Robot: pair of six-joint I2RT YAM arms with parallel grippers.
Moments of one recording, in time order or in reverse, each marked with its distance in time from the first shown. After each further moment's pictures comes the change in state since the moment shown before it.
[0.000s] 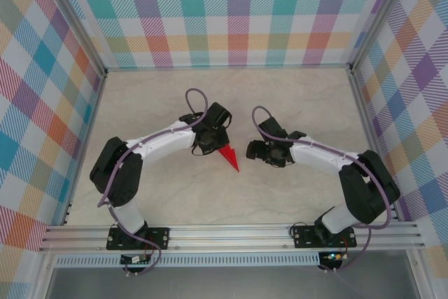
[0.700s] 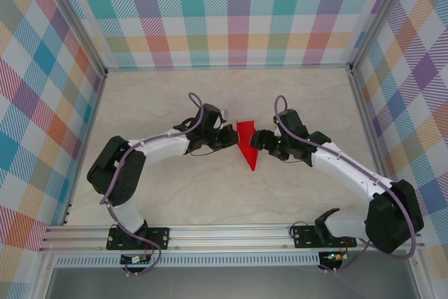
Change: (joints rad) left arm 0.080 0.019 -0.219 0.576 0.441 0.127; right arm -0.075 -0.225 -0.001 0.006 -0.219 0.004
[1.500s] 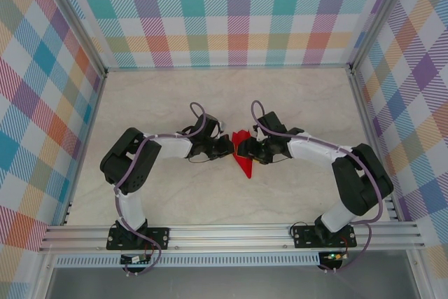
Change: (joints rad) left arm 0.039 0.129 -0.080 0.105 0.051 0.024; right arm 0.043 0.312 0.037 0.134 -0.187 -0.027
